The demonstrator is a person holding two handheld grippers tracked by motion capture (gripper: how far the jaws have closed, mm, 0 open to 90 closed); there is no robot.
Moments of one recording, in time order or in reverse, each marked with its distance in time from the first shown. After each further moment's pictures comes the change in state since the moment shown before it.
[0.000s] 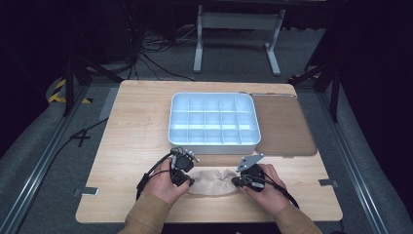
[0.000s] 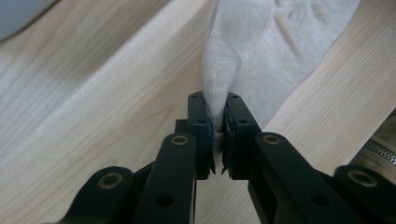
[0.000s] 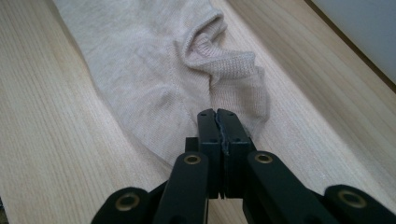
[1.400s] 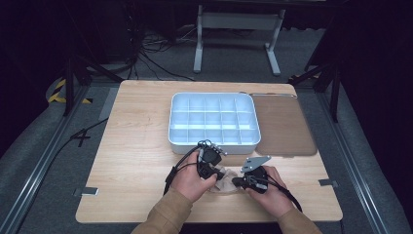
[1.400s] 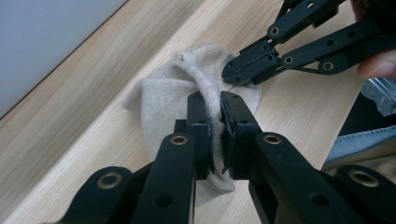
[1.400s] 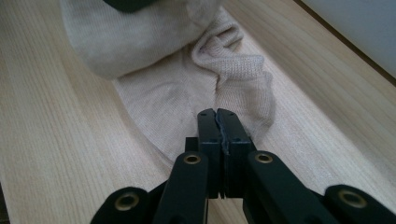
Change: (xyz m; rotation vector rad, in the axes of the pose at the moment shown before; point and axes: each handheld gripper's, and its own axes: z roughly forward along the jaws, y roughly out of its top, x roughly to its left) left arm -0.038 0.056 0.019 -0.109 -0.126 0.097; right arm -0.003 -0.012 0.000 -0.079 0.028 0.032
